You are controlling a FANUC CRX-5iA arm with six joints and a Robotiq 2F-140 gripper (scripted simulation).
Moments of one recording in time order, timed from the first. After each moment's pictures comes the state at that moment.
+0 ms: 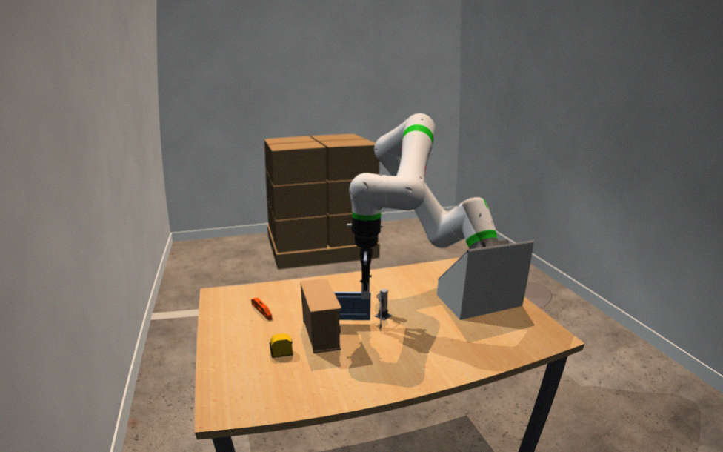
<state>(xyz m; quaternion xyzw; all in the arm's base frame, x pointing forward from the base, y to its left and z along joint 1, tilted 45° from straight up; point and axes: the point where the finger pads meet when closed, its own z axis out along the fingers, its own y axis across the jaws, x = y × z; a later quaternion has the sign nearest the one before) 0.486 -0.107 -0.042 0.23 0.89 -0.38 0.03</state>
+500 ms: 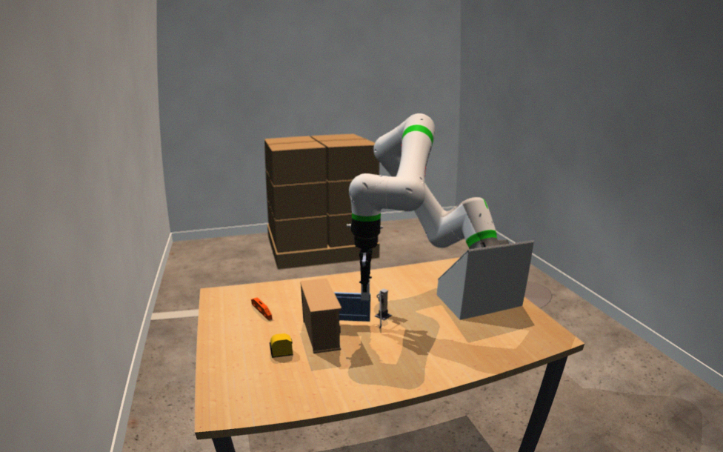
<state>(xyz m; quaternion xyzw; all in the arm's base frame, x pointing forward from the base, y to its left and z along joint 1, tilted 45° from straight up) 0.491 -0.102 -0.048 0.26 0.89 -0.38 0.04</state>
